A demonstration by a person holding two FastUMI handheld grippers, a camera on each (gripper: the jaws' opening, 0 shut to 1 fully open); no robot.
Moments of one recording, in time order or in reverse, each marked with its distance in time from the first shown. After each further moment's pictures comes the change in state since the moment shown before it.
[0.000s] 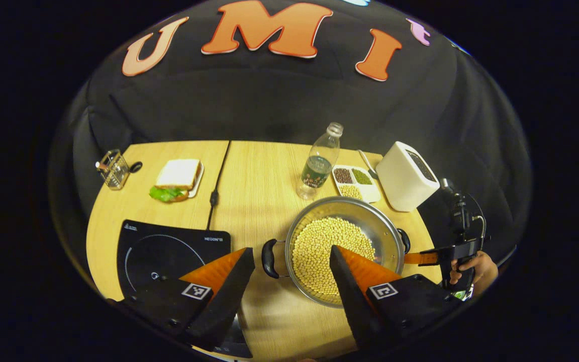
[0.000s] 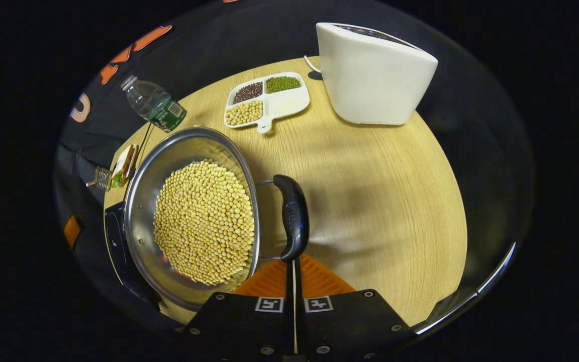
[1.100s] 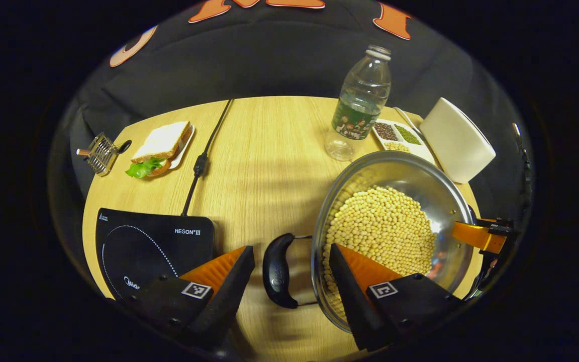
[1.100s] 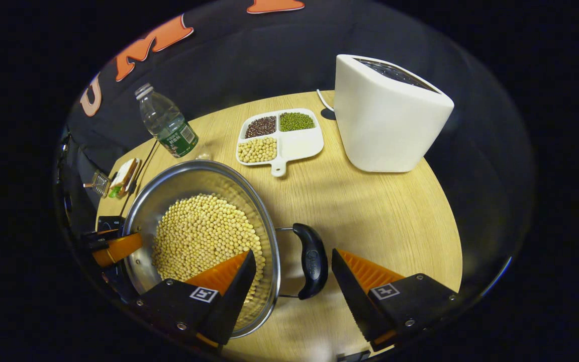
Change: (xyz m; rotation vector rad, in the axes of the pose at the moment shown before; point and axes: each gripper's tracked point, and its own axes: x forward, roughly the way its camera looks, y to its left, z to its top) left arm 0.104 0.035 -0.050 0.050 0.152 0.152; right arm 0.017 0.019 0.047 -0.086 -0.194 -0.049
